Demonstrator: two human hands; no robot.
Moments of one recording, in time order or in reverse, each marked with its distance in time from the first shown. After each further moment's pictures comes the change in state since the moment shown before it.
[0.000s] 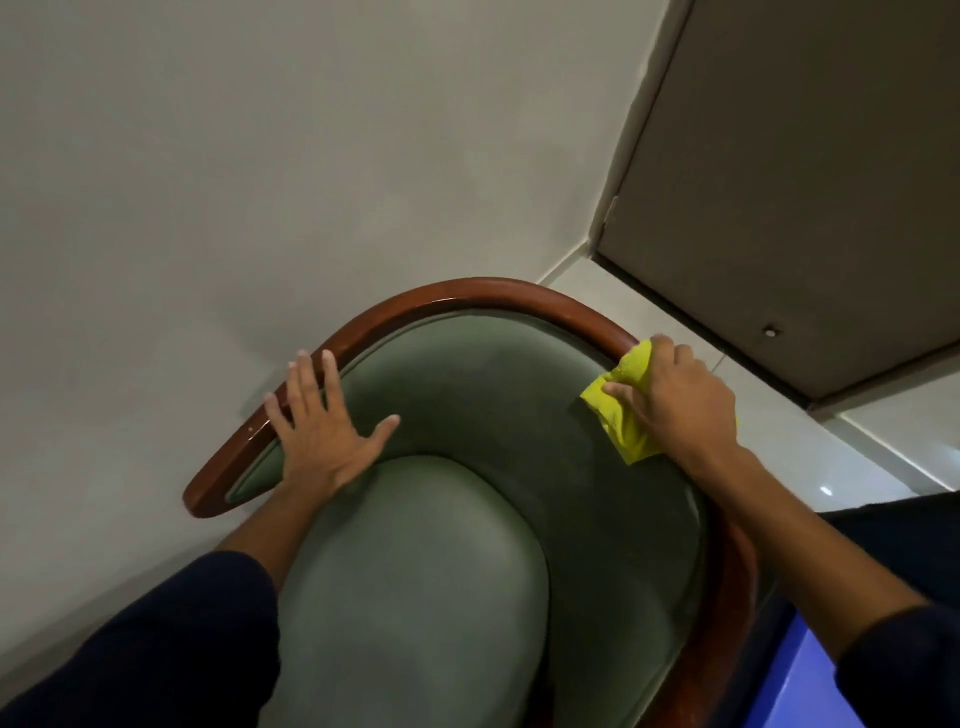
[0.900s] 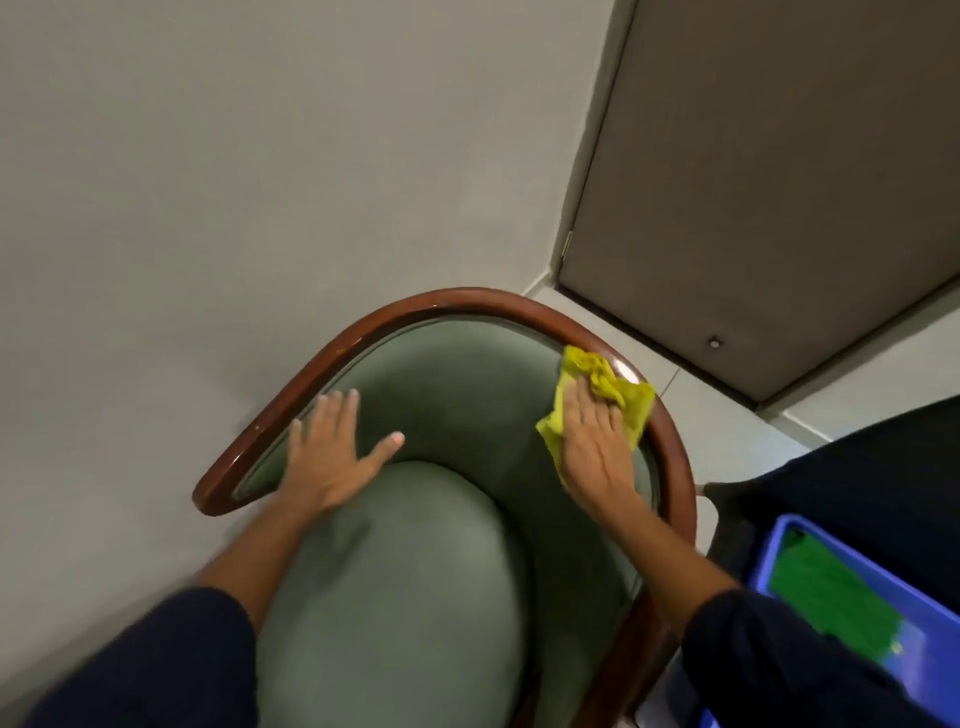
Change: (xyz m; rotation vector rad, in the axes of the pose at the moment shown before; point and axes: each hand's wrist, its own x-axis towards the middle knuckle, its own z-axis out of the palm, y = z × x) left_hand -0.059 0.010 -0.042 -0.081 -0.214 0.128; right_hand -0.089 -0.029 0.048 0.010 -0.035 -0.082
